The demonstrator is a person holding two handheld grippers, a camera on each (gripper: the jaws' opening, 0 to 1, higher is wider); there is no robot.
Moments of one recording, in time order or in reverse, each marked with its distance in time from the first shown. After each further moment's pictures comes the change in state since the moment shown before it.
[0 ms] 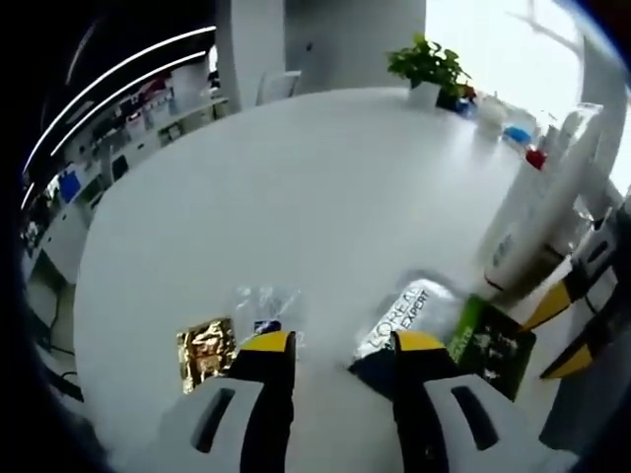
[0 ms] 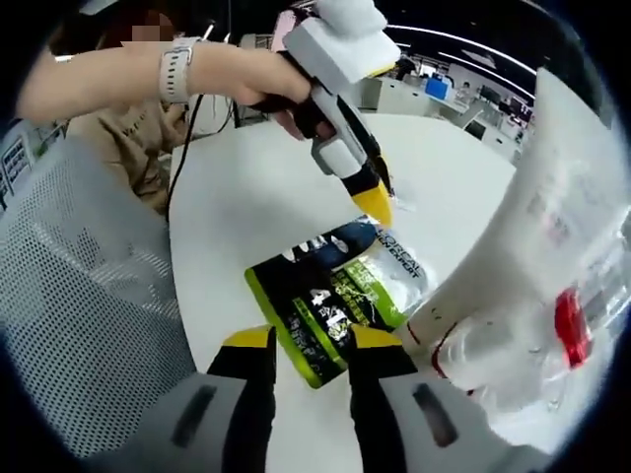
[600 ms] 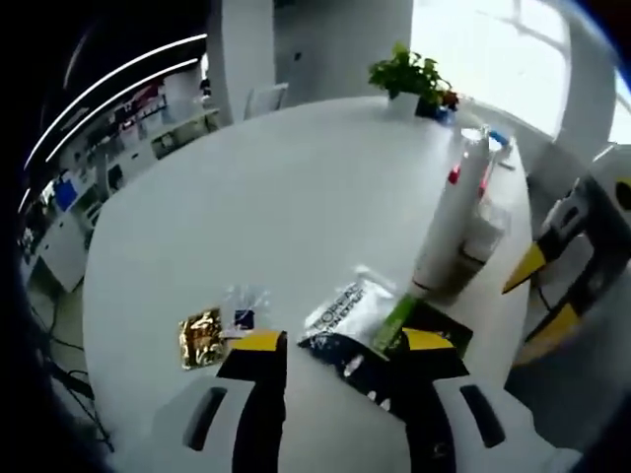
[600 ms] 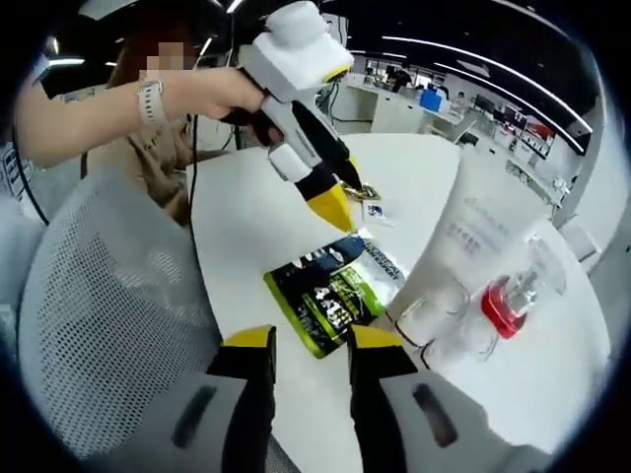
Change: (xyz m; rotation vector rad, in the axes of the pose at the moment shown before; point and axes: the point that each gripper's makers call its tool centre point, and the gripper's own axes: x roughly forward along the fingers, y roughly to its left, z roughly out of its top) left arm -0.059 -0.047 0.003 0.016 -0.021 -0.035; right arm -0.062 0.000 0.006 0.018 -0.049 -0.022
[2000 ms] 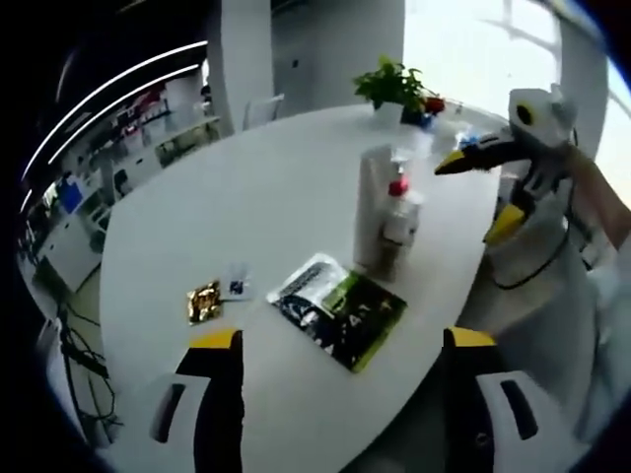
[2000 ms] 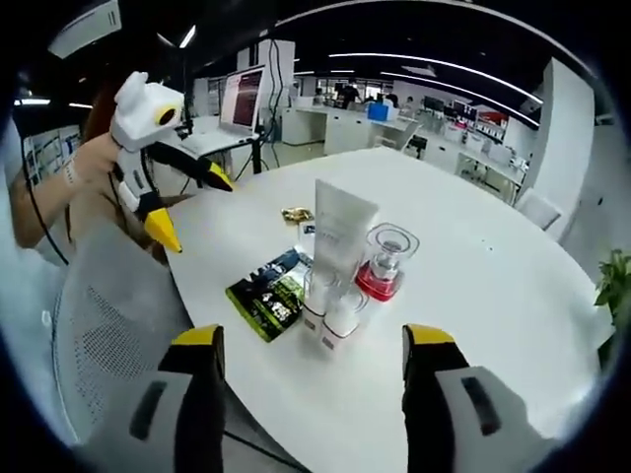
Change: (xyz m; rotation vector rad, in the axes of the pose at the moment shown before) left arm -0.078 -0.040 -0.018 -0.002 -0.014 0.002; right arm -0.068 -0.054 -0.003 0.159 -0.099 -0.149
